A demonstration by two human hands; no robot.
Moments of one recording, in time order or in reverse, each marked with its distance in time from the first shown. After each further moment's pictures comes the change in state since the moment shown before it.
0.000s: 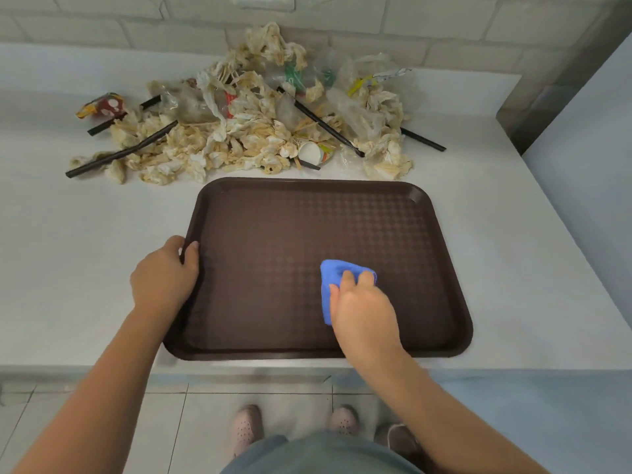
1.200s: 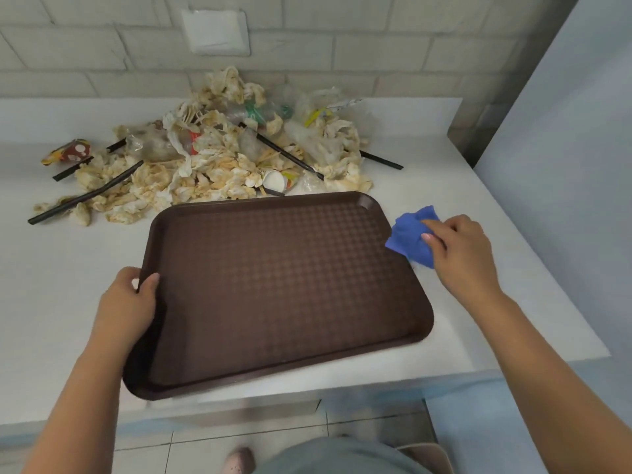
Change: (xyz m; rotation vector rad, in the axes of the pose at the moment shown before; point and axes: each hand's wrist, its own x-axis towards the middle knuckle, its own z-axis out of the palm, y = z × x) left_hand -0.001 0.003 -0.019 -0.304 -0.096 -0.135; right_hand 0.035 0.191 -0.024 0.239 0.310 0.222
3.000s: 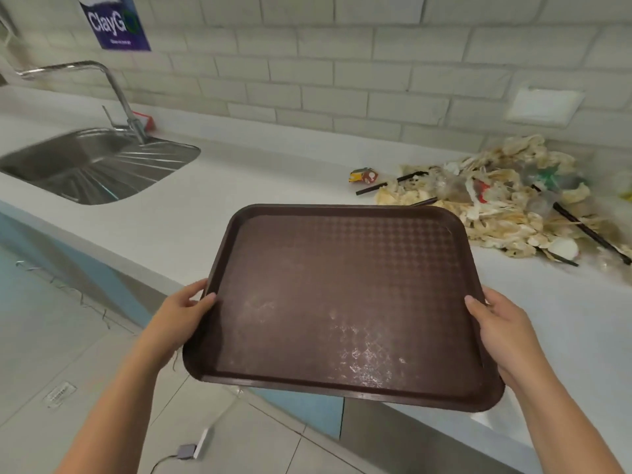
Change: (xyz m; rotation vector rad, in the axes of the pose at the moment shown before) left_hand -0.032 -0.254 -0.279 -0.501 0.092 -0.336; right_hand -0.082 -0.369 0.082 0.859 -0.498 0.254
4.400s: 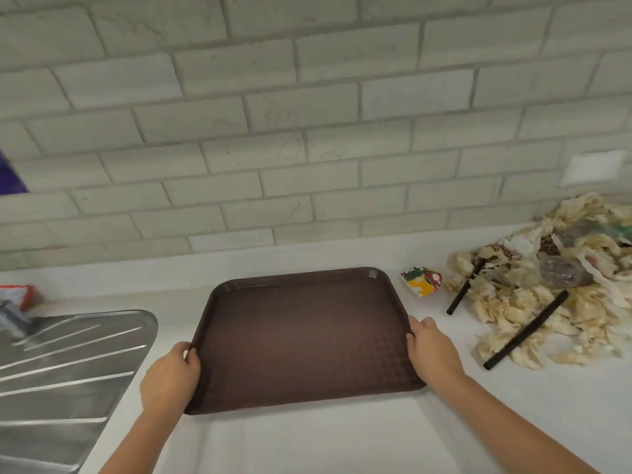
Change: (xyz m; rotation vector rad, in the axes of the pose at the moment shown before) left_hand 0.553 0.091 -0.102 0.698 0.156 0.457; right_hand 0.264 -0.129 0.375 -0.848 0.276 0.002
